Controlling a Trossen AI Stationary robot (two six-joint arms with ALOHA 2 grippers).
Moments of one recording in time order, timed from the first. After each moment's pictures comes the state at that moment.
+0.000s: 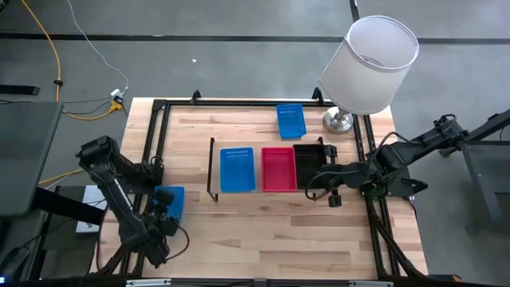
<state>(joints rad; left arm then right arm) -0.93 1.62 1.14 -1.55 -0.15 -0.63 0.44 1.02 1.00 -0.67 0.42 0.09</state>
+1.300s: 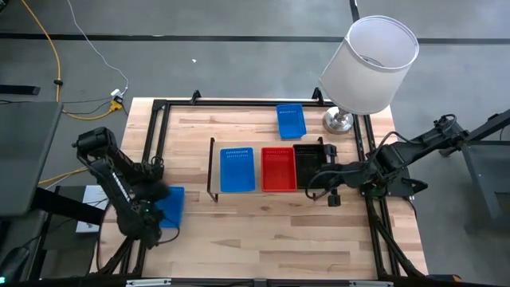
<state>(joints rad) -1.00 1.50 0.79 -1.48 -0.01 -0.20 0.44 1.02 1.00 -0.65 0.44 0.08</state>
